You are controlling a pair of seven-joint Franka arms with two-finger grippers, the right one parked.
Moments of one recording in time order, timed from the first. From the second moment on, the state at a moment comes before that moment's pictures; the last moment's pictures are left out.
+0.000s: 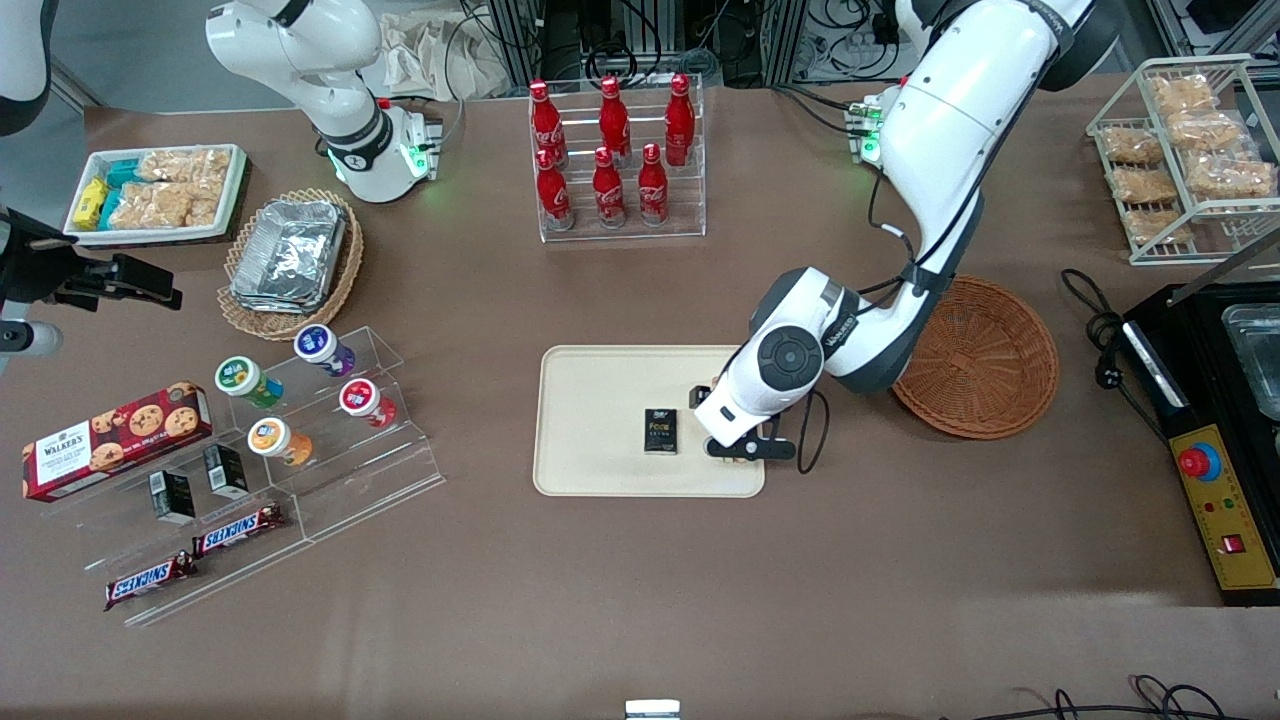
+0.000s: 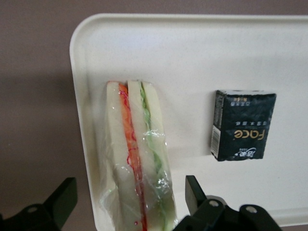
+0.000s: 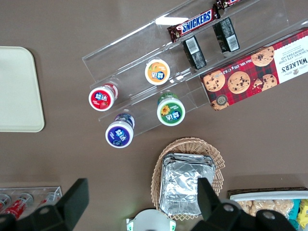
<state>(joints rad) -0.33 0.66 -0.30 -1.64 0.03 2.22 -0.56</state>
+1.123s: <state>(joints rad) -0.01 0.31 -0.27 -1.40 0.04 1.71 -0.41</state>
